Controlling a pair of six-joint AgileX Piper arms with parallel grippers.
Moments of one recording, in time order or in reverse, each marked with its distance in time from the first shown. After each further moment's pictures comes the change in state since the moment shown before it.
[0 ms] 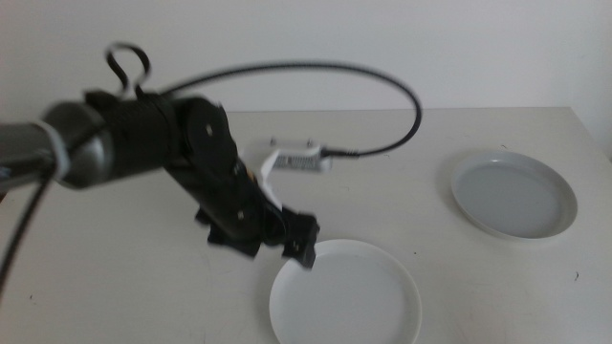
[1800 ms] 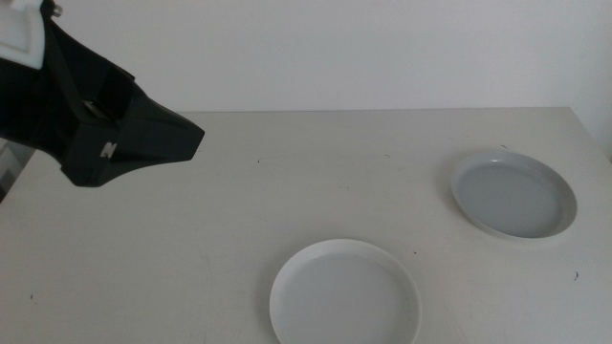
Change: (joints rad) left arm 0.057 -0.695 -0.180 0.088 0.326 0.308; right arm 0.000 0.198 -0.395 0.046 0.231 0.000
